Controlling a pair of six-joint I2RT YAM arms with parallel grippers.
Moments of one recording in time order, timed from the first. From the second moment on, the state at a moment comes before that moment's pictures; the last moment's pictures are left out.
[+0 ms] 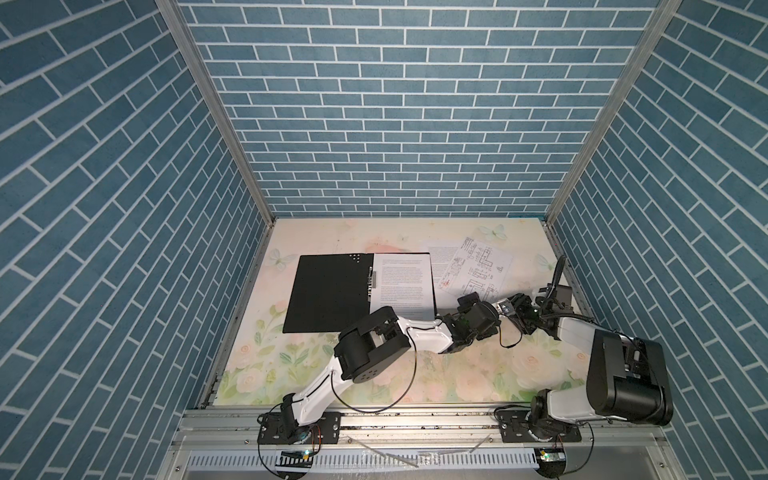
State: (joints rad) left arm -1.16 2.23 1.49 0.21 -0.40 0.32; right arm -0.16 1.43 0.53 -0.06 -0.54 0.76
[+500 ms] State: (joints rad) left arm -0.94 2.16 1.76 -0.06 -0.20 0.09; right arm -0.16 1.47 0.66 -0.17 -0.44 0.72
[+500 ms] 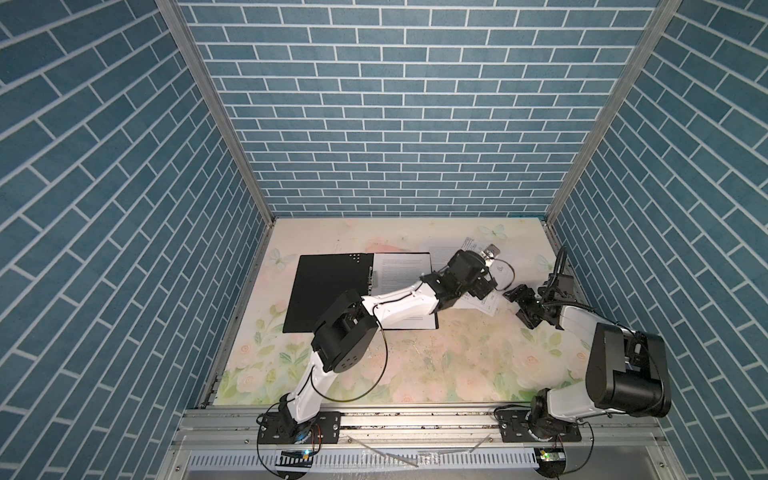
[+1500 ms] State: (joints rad) left arm -0.73 2.73 2.54 -0.68 0.17 -0.18; right arm -0.10 1.73 0.89 -0.12 -0.41 0.72
